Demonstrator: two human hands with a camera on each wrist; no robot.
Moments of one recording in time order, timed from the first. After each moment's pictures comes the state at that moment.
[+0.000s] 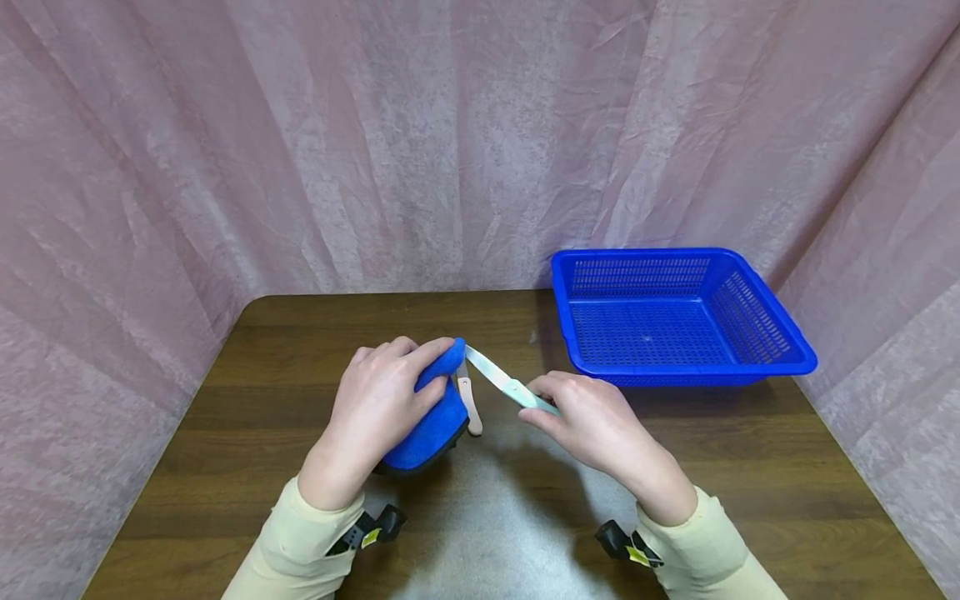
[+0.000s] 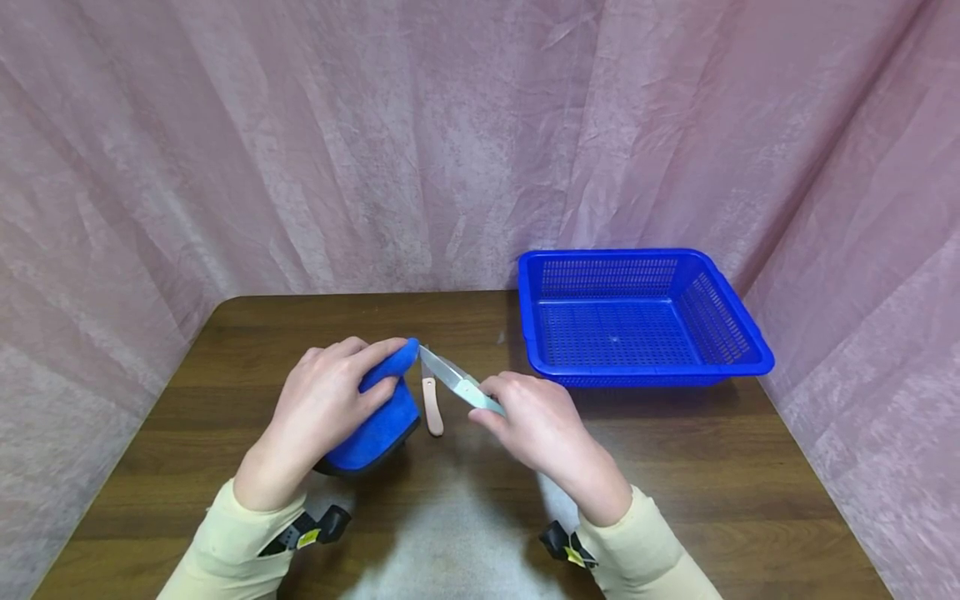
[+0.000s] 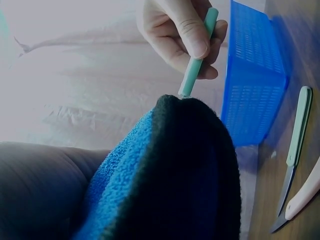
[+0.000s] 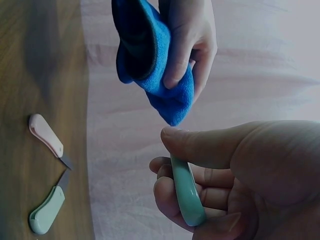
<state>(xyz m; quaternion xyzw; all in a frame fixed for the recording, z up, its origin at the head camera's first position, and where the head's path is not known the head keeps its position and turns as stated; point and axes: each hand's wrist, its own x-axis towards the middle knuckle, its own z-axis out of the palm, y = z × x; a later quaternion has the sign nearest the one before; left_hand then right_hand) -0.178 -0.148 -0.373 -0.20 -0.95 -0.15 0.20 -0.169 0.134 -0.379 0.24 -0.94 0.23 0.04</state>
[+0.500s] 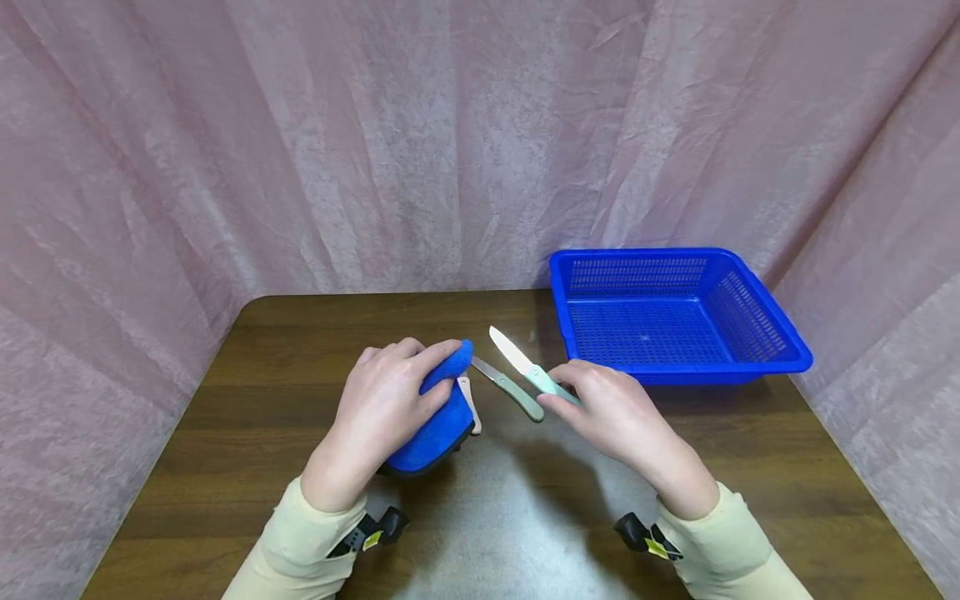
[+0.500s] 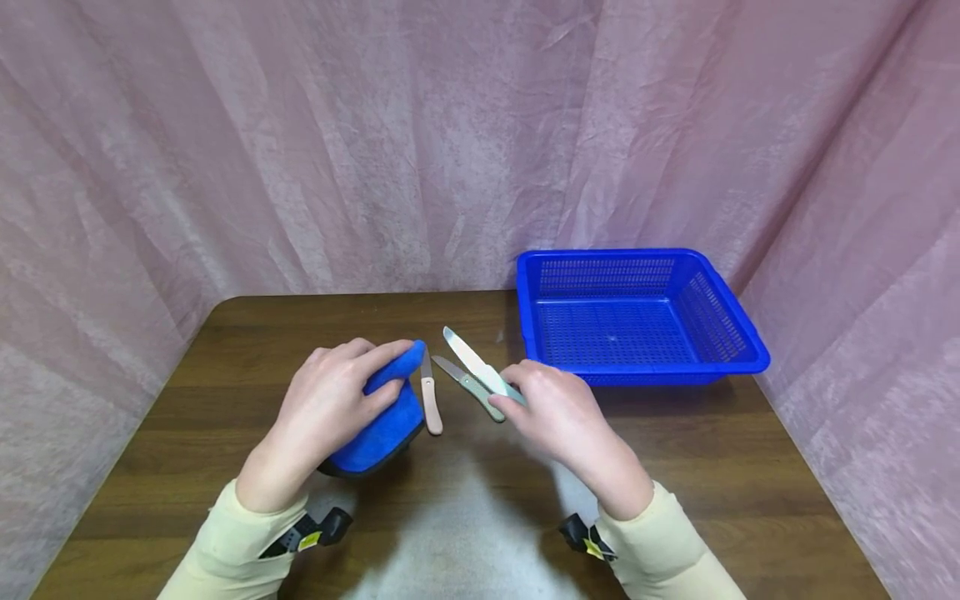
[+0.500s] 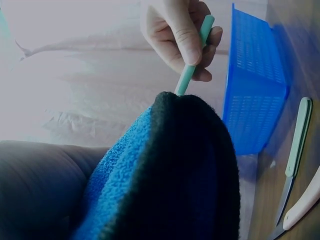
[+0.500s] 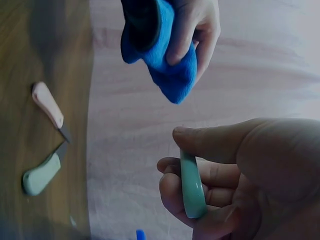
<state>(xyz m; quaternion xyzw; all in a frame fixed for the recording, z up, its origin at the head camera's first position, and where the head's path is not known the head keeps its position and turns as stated) -0.175 -0.144 -0.370 -0.21 -0.95 -0.16 0.18 -0.172 0.153 -0.370 0.22 -0.95 0.22 0.05</state>
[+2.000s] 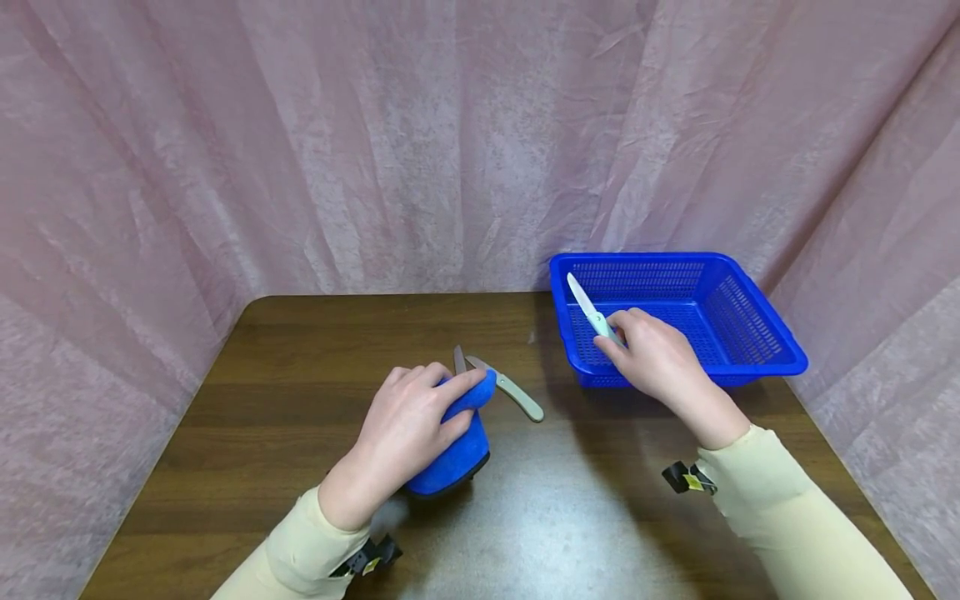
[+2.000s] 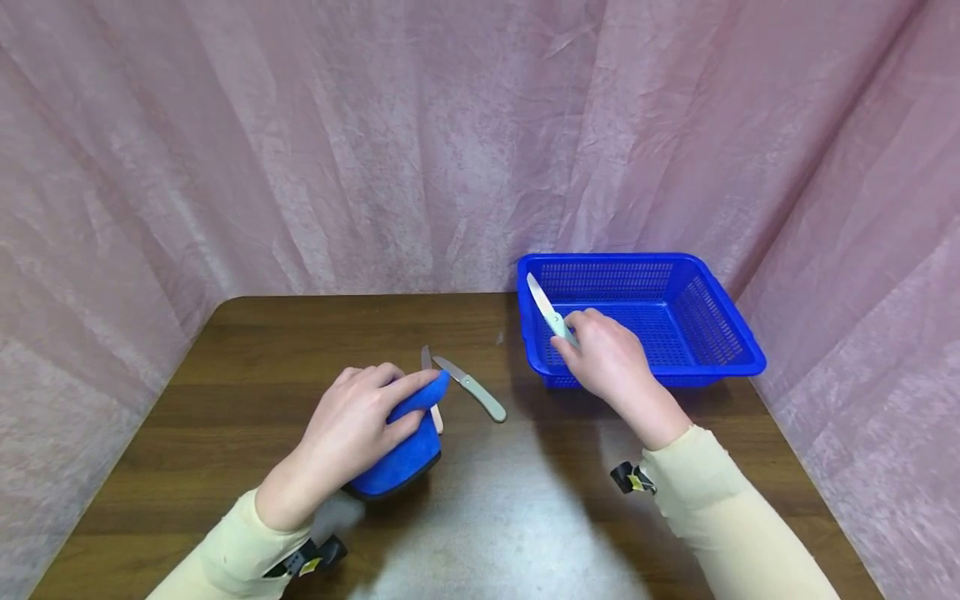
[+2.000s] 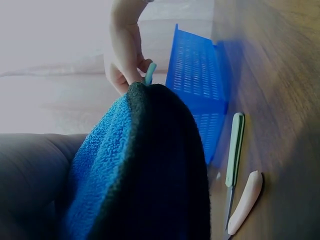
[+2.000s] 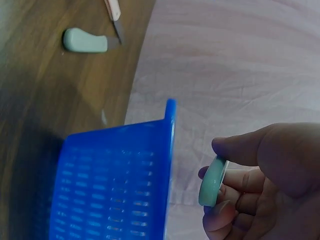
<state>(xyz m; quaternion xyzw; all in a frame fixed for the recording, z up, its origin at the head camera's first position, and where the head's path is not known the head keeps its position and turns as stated) -0.159 -0.131 -0.396 -0.28 -0.93 -0.15 0.20 -0.231 0.214 -0.363 0.15 -0.97 0.17 0.07</state>
